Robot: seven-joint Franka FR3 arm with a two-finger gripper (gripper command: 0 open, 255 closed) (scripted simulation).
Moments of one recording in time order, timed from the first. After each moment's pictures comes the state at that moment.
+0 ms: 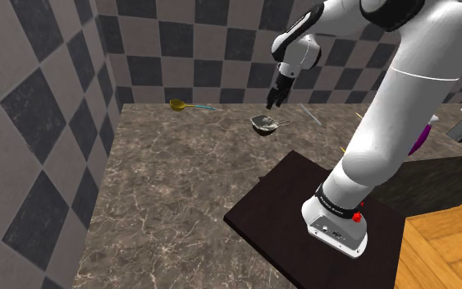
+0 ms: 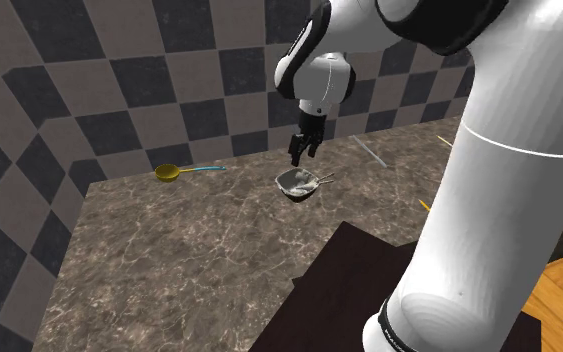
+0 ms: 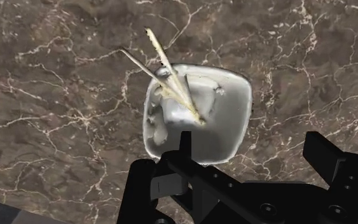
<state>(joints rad) -0.07 0.13 -0.57 -2.27 0.33 2.27 -0.83</state>
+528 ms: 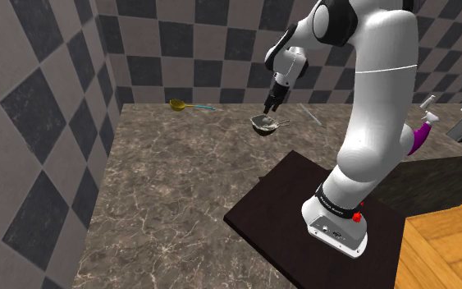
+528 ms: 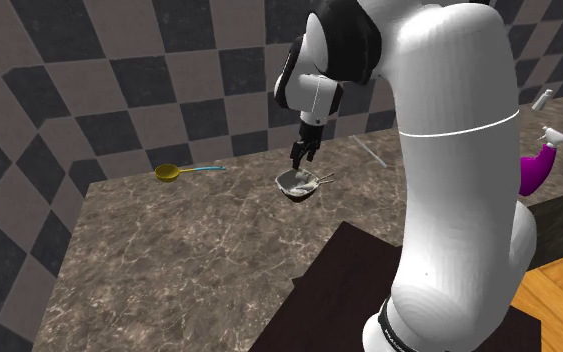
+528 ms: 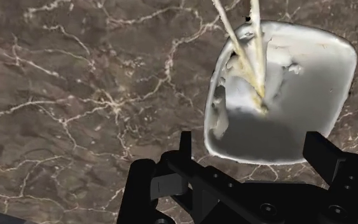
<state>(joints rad) -0.21 0.48 -0.50 -2.01 0.57 2.26 -1.06</state>
